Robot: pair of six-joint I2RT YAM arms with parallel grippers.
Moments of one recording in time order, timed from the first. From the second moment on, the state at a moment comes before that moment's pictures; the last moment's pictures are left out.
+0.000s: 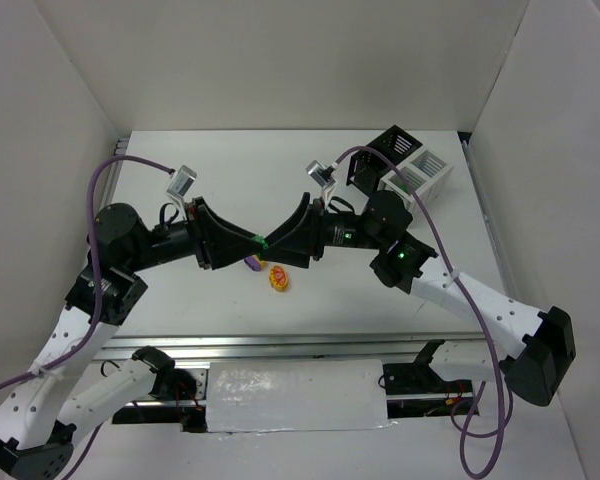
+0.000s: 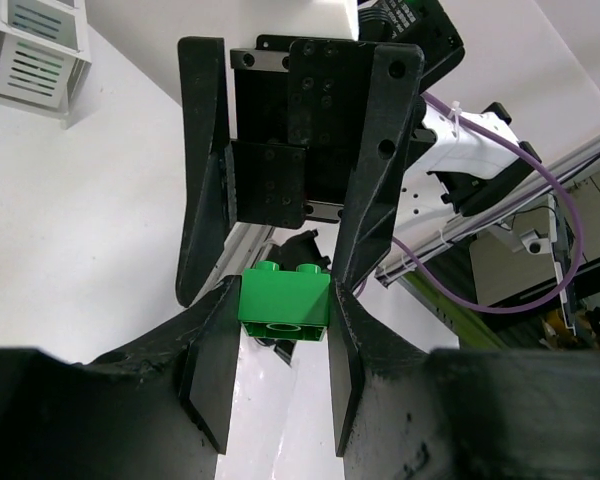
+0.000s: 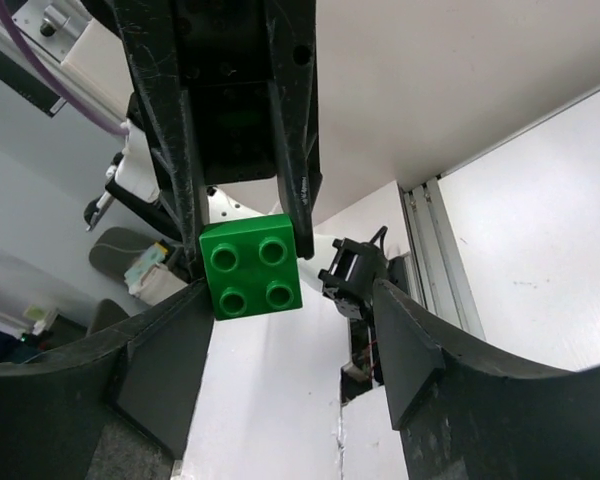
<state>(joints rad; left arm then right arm) -0.46 0.79 1.03 -0.18 0.75 -0.72 0.79 1.17 0.99 0.37 -0.72 0.80</state>
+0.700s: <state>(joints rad) -0.46 0.79 1.03 -0.13 0.77 -0.74 0.79 1.23 0.99 0.62 -0.89 0.97</state>
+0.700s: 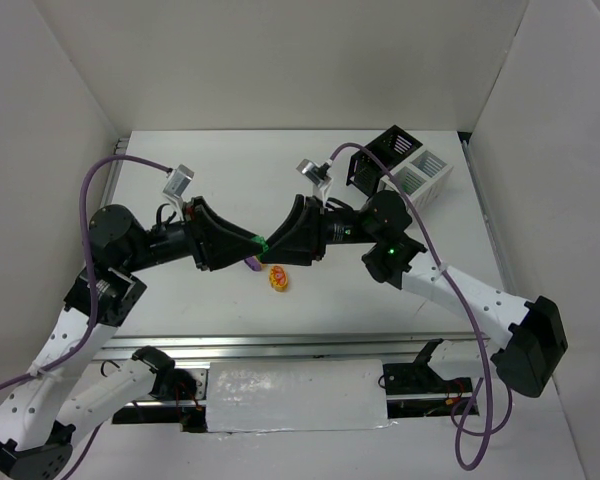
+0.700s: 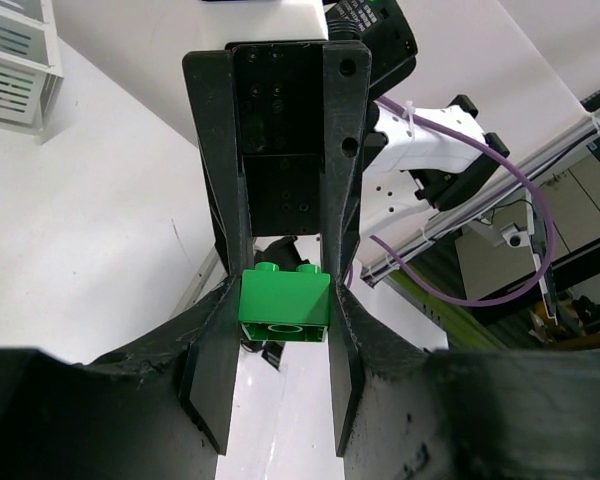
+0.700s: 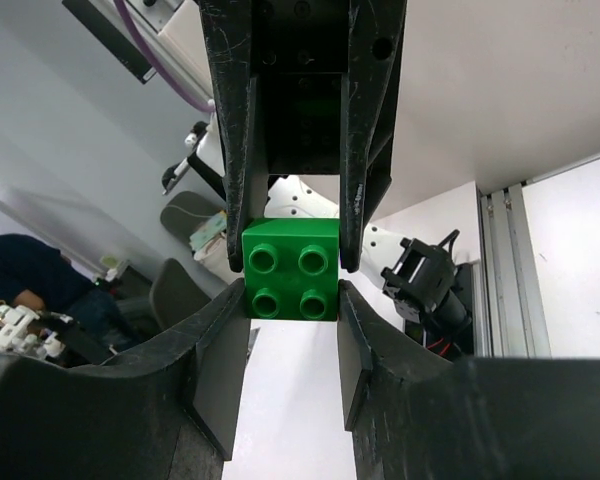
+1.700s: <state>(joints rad) -0.47 0.81 1.12 -0.75 -0.21 -0.58 0.19 1.45 1.26 -0.37 0.15 0.54</state>
